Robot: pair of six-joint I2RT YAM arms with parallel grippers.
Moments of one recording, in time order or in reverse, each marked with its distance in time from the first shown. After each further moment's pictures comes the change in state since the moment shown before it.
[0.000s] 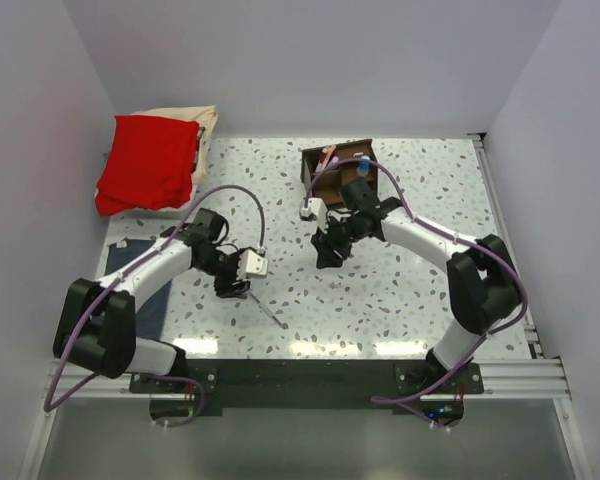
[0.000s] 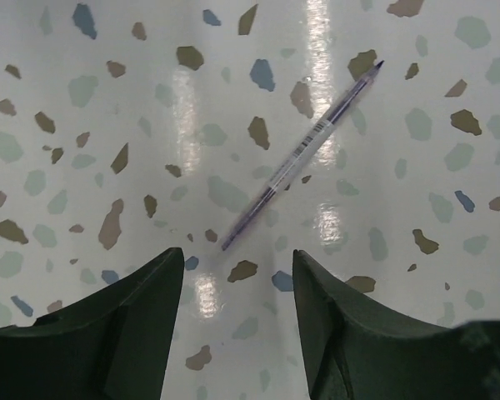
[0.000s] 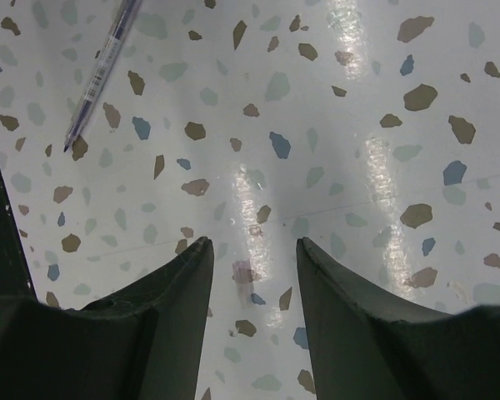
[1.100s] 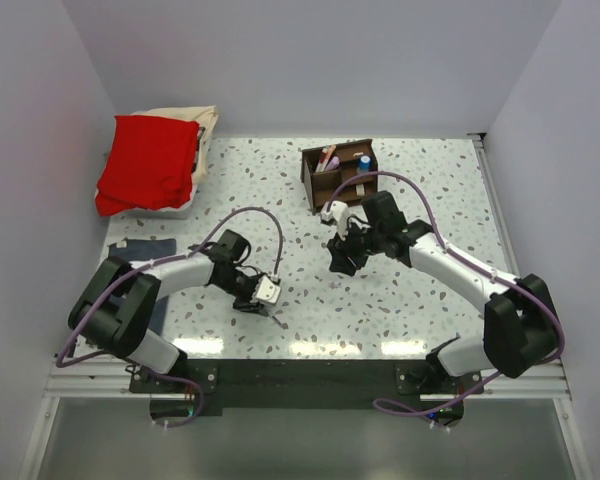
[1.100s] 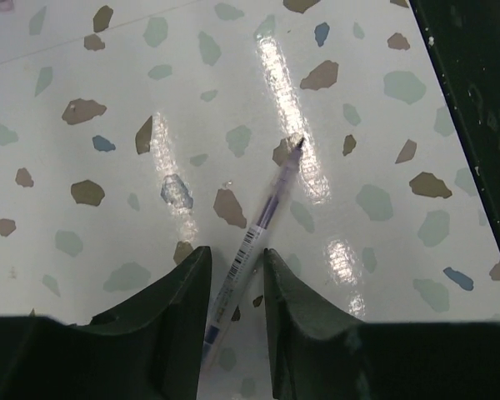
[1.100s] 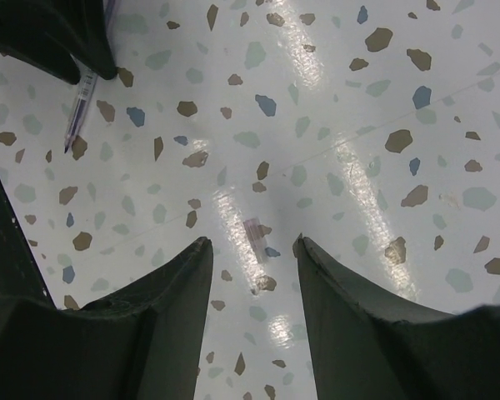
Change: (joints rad) left arm -0.160 0.125 -0.154 0.261 0.151 0.084; right arm -0.020 -0.283 -0.241 0.136 0.120 0.180
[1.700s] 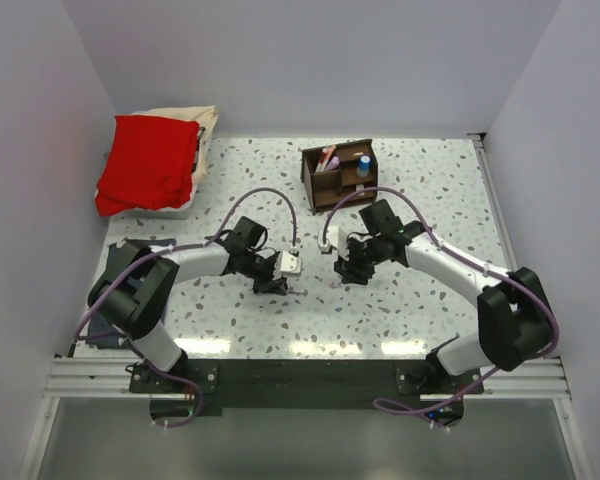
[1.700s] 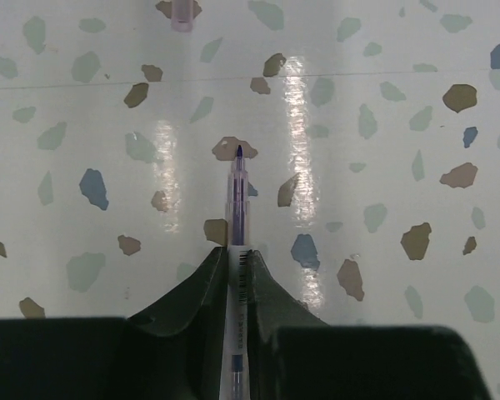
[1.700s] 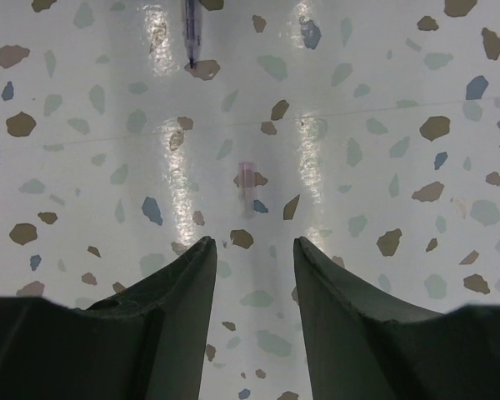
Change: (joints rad) left arm -0.067 0.140 0.122 0.239 -0.082 -0.406; right arm -0.006 0.034 -0.019 -0.150 -0.007 -0.441
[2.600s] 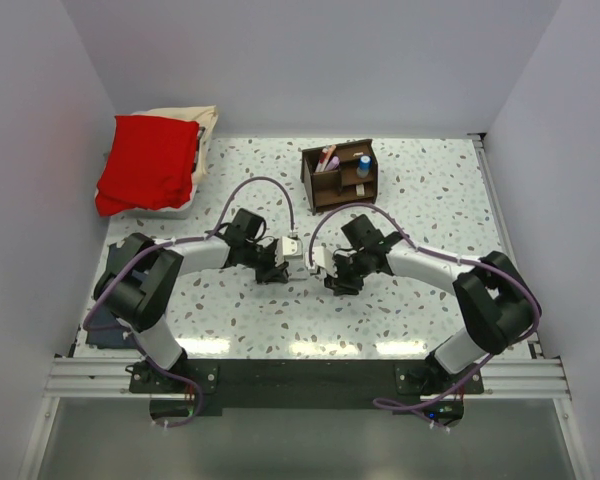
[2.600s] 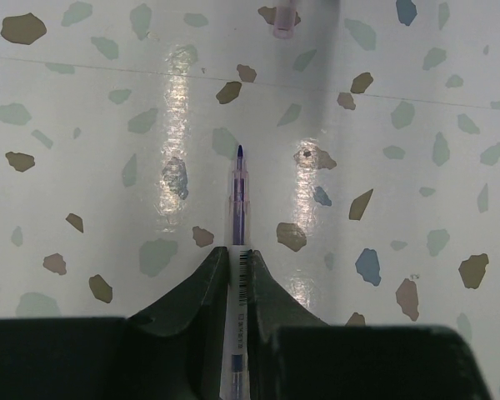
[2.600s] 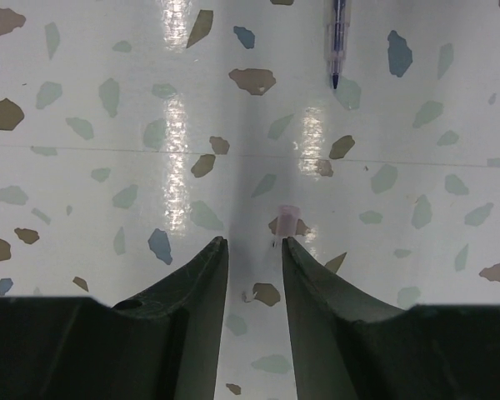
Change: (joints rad) left arm 0.040 0.057 0.049 0.092 -0.039 -0.146; right arm 0.099 0.122 -0.064 0.114 0.011 -0.075
